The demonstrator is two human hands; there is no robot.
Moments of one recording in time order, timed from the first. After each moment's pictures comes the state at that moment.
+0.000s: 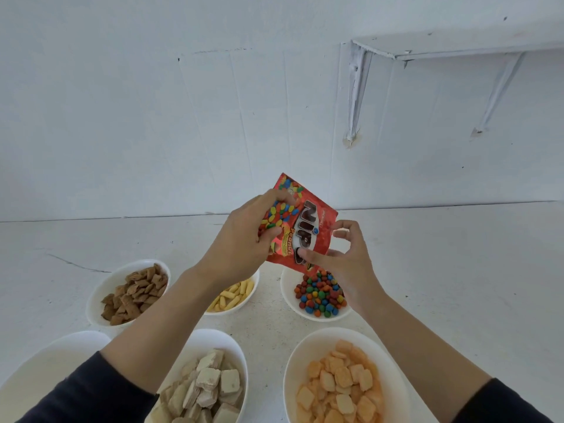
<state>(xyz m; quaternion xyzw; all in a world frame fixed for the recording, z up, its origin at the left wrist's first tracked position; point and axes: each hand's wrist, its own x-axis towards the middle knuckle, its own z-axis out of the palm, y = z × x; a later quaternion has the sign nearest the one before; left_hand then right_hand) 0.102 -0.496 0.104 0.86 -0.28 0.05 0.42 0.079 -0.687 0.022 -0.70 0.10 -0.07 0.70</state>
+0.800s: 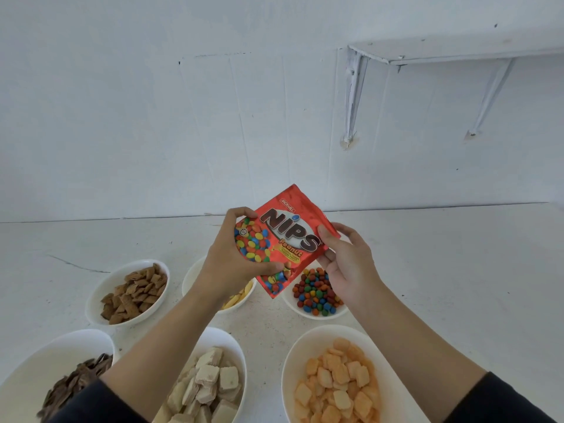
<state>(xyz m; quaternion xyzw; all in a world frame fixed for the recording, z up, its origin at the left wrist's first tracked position) 0.084 -0.488 0.077 0.80 -0.07 -0.02 0.60 0.080 -0.679 0.044 -0.40 0.20 -0.04 0.89</state>
